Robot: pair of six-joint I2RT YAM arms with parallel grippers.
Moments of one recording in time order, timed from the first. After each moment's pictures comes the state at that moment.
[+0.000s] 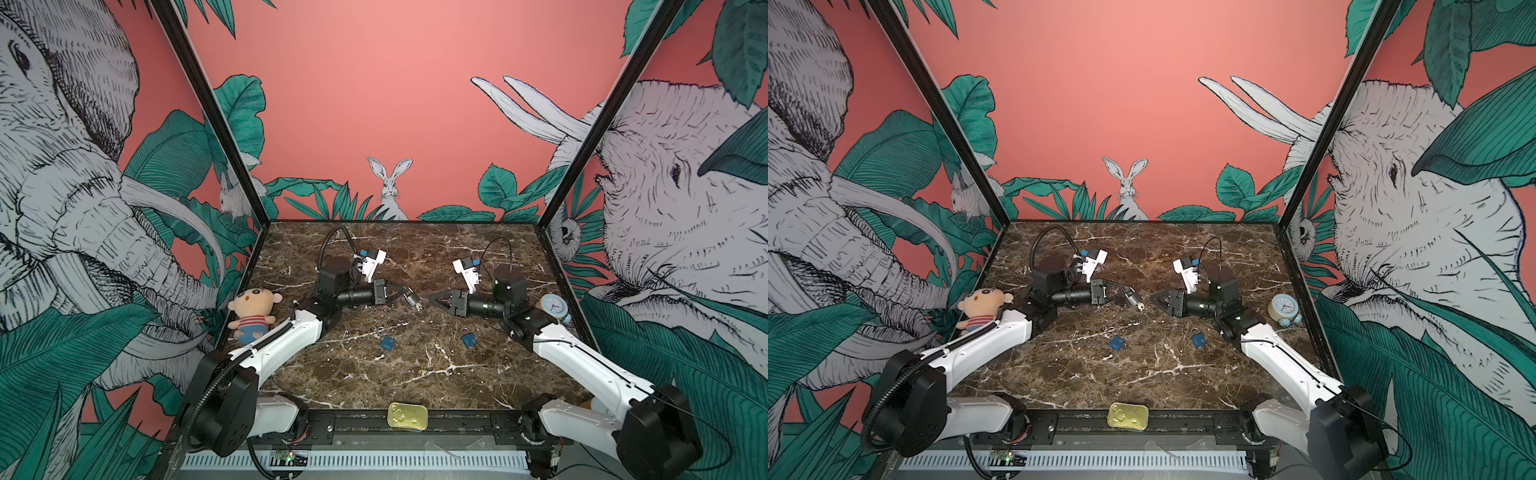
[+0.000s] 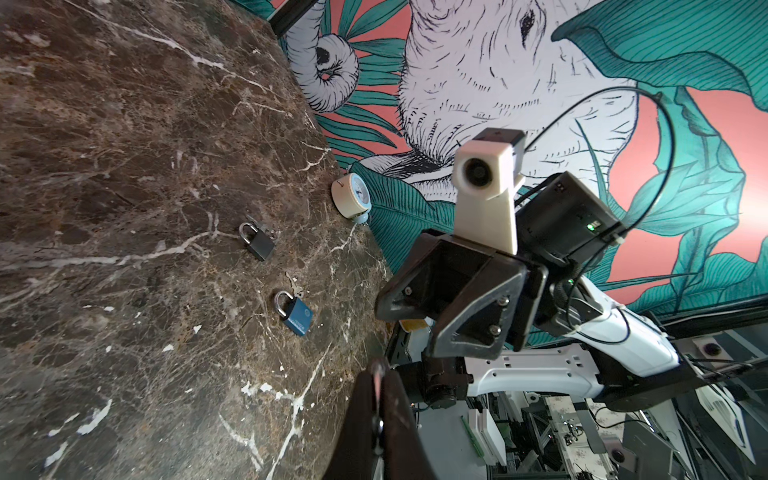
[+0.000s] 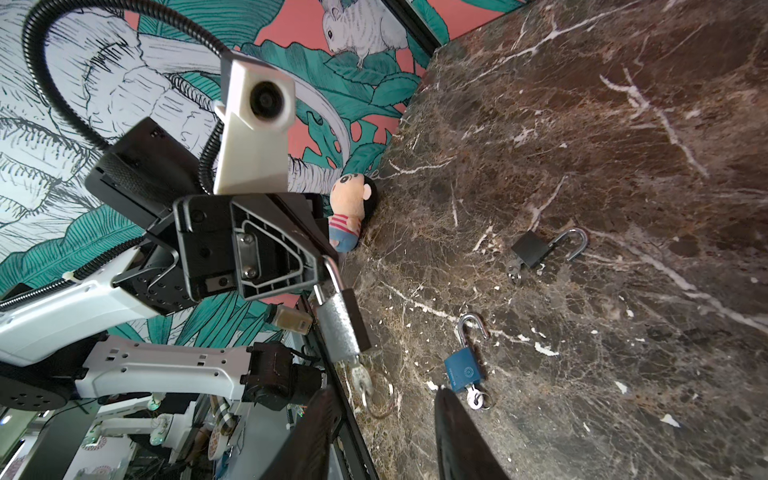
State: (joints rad) left arm -0.51 1.30 0.77 0.27 0.88 -0.80; right arm 0.46 1.14 0.71 0.03 -0.77 0.60
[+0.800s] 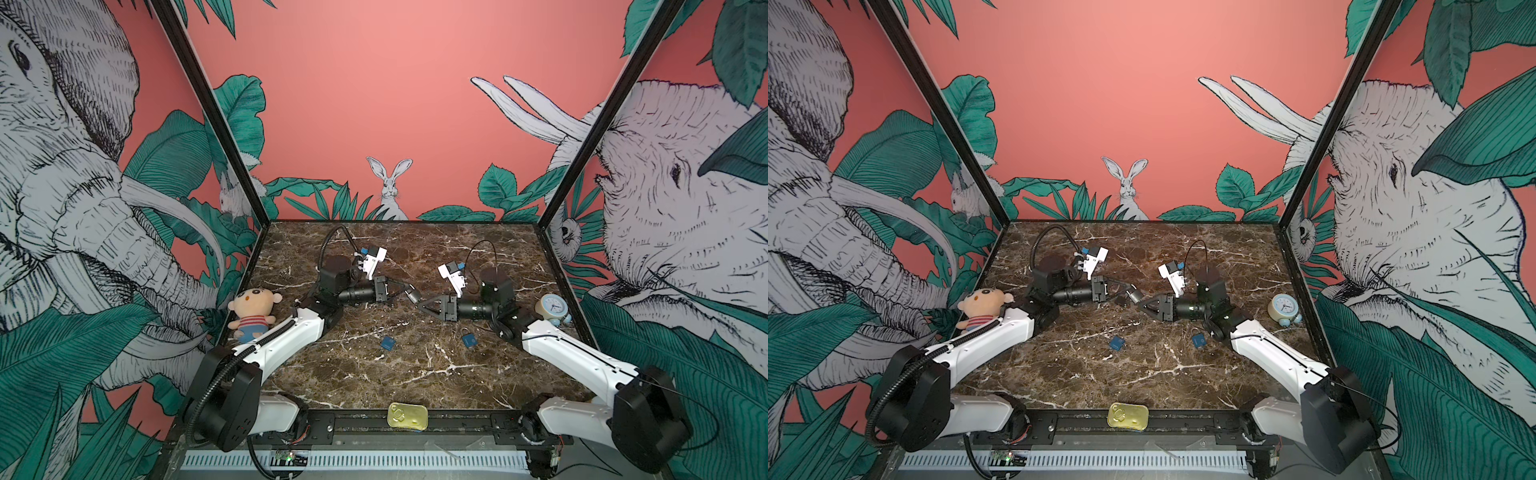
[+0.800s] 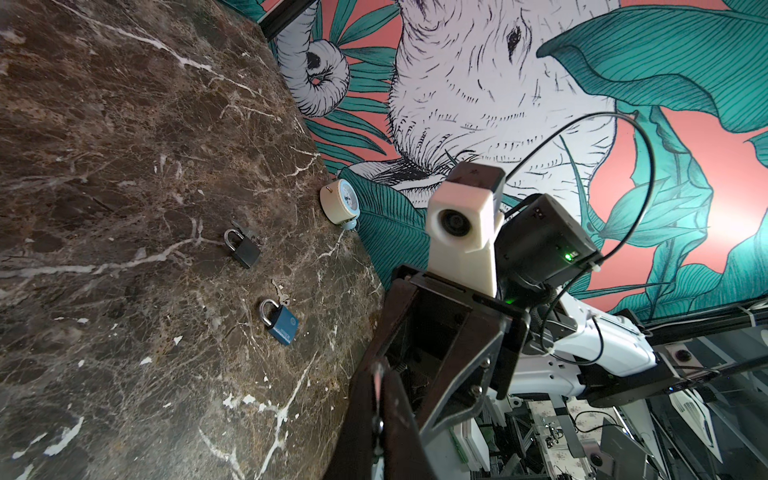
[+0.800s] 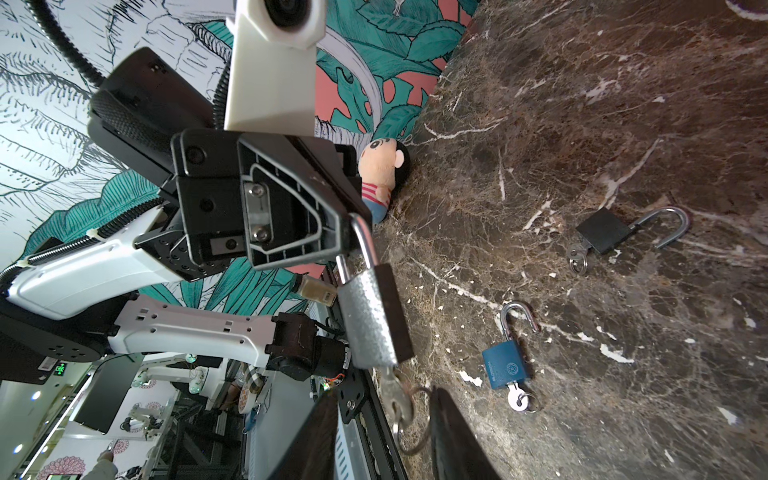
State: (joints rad) left arm -0.51 1.33 0.77 0.34 0.88 -0.88; right arm 0.54 1.22 0.71 0.13 -0.83 0.64
